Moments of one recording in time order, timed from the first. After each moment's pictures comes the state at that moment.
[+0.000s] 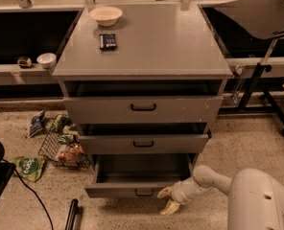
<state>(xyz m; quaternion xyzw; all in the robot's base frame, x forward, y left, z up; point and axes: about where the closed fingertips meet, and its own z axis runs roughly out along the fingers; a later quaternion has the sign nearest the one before) 0.488 -0.105 0.189 -0.64 0.65 0.34 0.22</state>
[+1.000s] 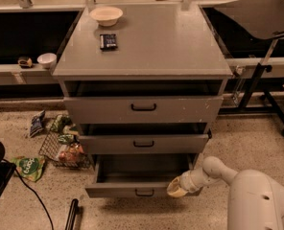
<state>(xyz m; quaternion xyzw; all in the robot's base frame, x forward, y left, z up) 0.549 -0.153 0.202 -0.61 0.69 0.30 0.24</state>
